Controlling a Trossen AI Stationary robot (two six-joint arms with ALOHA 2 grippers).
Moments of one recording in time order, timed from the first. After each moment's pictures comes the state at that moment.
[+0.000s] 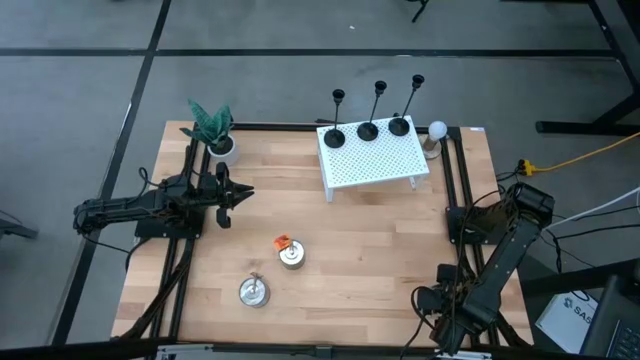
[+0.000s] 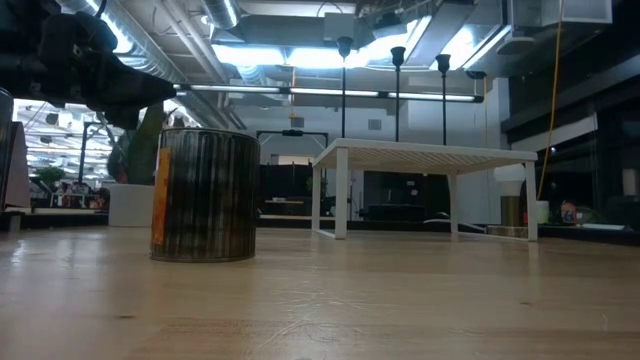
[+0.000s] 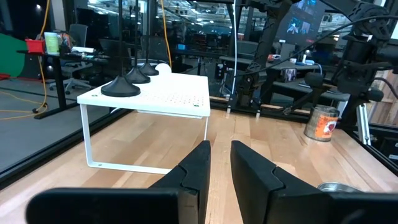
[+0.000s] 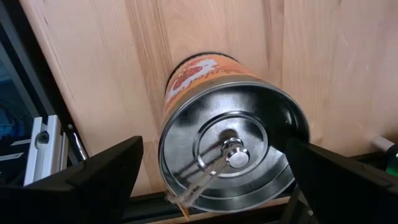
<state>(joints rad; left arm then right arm) 0.16 0.01 0.01 0.03 -0.05 -0.12 1.05 1.73 1.23 -1.18 -0.03 1.19</state>
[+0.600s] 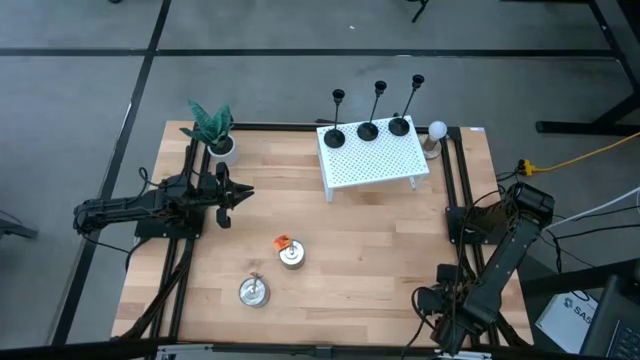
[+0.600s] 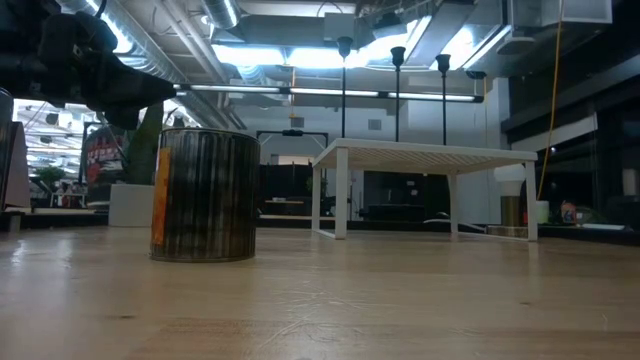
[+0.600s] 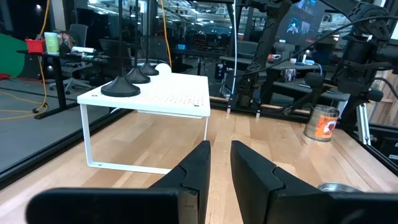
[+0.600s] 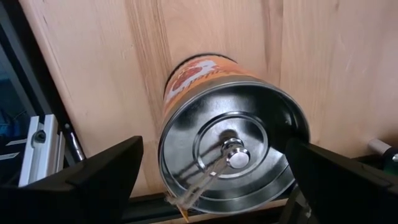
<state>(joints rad) 0.16 0.01 0.01 0.03 -0.05 -0.12 1.05 1.73 1.23 -1.18 -0.01 1.18</state>
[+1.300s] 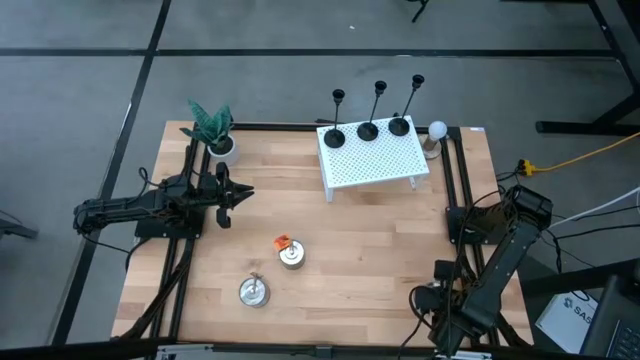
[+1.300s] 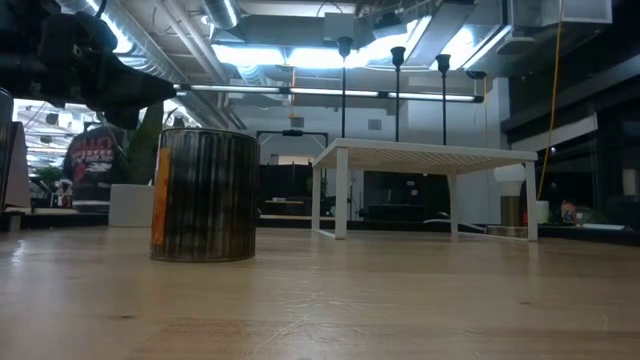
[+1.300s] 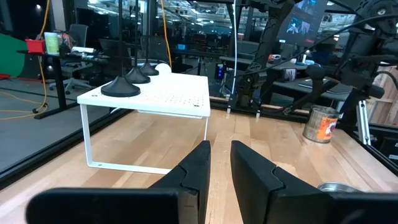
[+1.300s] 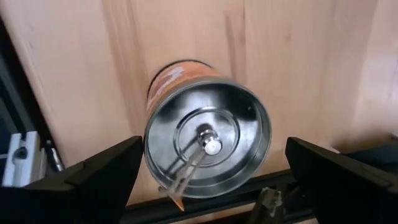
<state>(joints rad) 0.16 0.01 0.01 0.03 -0.05 -0.12 1.05 1.74 1.34 -1.34 0.07 1.15</state>
